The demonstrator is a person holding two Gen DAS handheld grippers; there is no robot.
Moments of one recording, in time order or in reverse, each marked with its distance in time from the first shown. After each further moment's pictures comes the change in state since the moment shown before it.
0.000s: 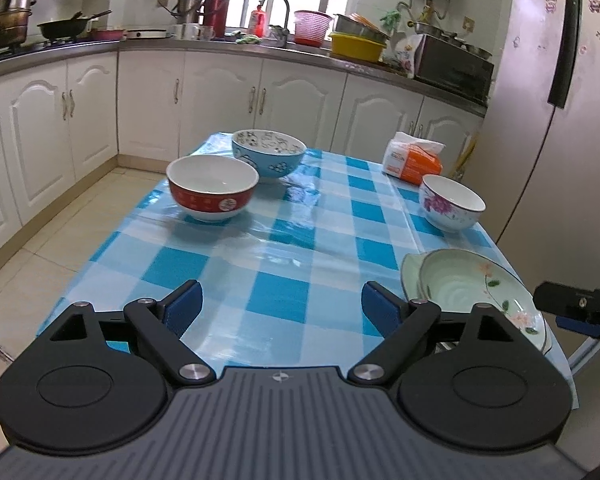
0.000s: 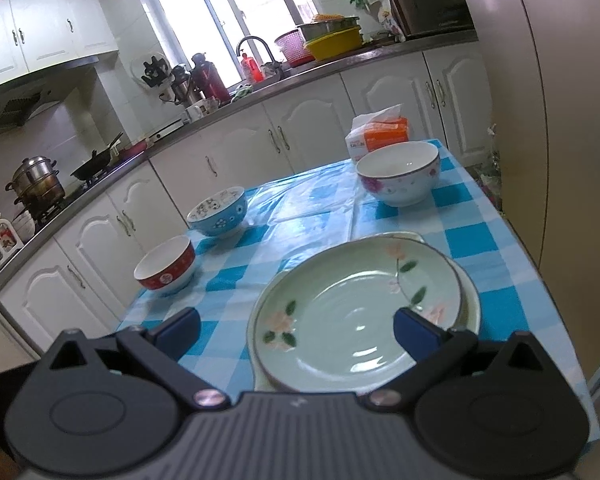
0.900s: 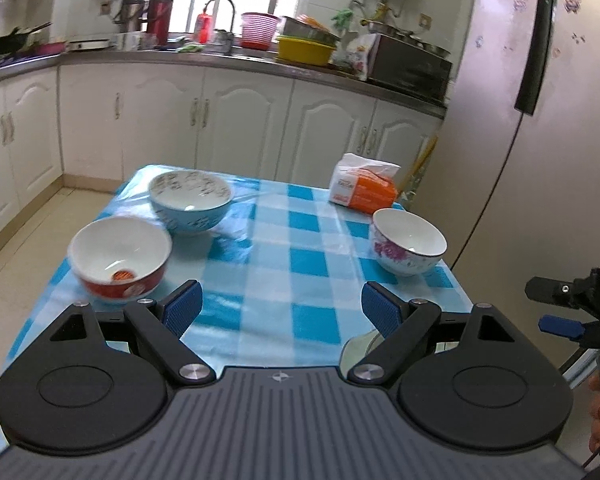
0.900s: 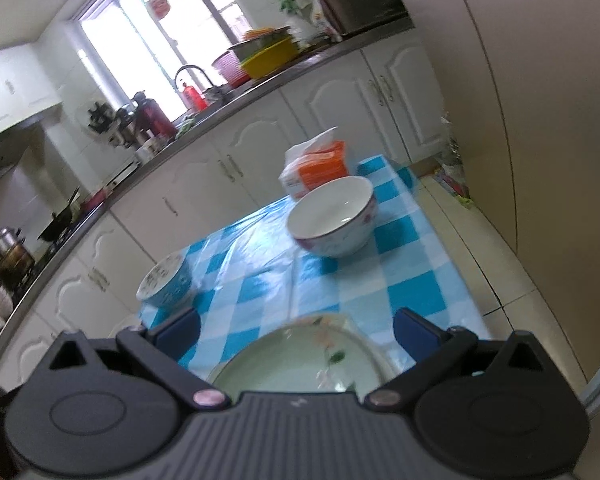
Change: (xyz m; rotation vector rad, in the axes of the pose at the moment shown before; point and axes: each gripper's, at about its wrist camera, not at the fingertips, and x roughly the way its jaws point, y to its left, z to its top) left arm 0.070 -0.054 0.075 0.070 0.004 -0.145; right arm 0.020 -0.073 0.072 0.193 -0.028 -0.067
